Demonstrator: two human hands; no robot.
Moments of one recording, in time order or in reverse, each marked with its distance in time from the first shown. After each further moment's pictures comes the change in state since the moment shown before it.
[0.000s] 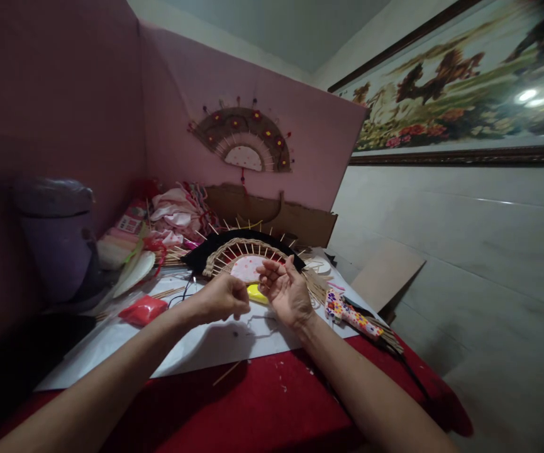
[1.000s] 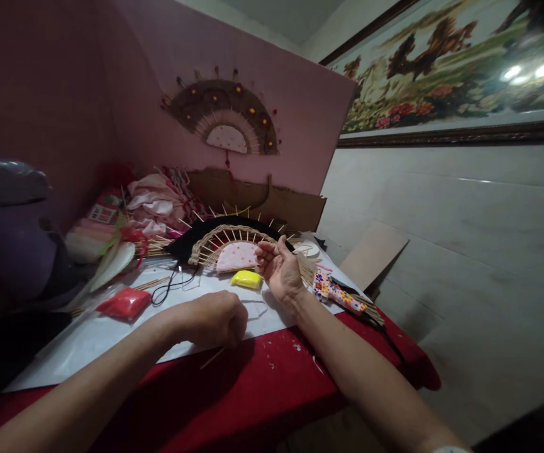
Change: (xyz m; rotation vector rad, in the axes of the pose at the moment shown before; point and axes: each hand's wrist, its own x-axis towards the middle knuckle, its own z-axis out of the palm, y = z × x) left_hand -0.016 0.002 0.021 0.584 -0.355 0.067; right_hand 0.010 -0.012 -0.010 -0.058 0.107 -0.090
